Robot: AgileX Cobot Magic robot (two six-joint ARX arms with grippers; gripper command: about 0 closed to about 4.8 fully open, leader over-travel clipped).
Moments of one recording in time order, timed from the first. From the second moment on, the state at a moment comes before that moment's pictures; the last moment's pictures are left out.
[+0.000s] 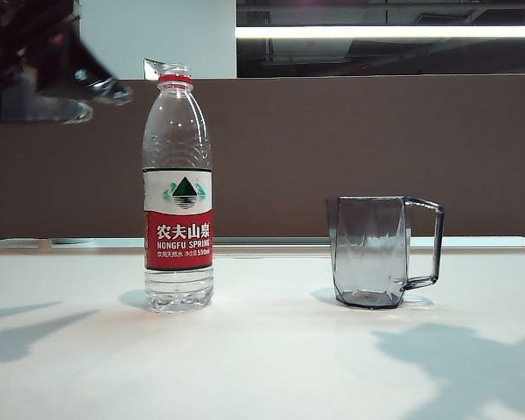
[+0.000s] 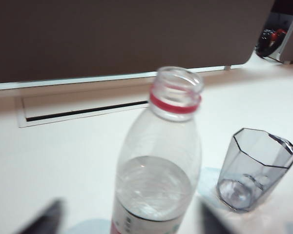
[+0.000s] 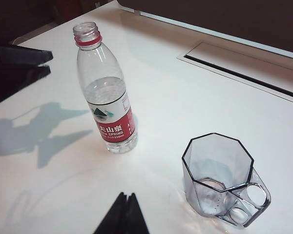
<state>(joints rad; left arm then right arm) -0.49 0.89 0.31 0.49 0.07 -0.11 0.61 0.62 0.68 -0.38 -0.11 0.03</state>
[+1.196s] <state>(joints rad) -0.57 1.27 0.31 0.86 0.07 -0.08 0.61 0.62 0.68 -0.38 -0.11 0.03</state>
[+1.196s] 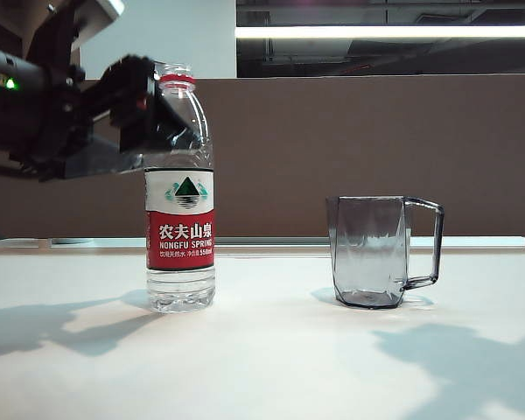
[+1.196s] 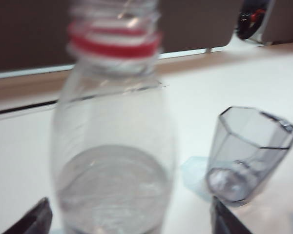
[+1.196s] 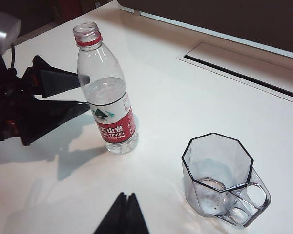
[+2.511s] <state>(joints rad) -0.53 1.52 0.38 1.08 0.07 -0.06 0.61 0.62 0.68 -0.38 -0.11 0.03</state>
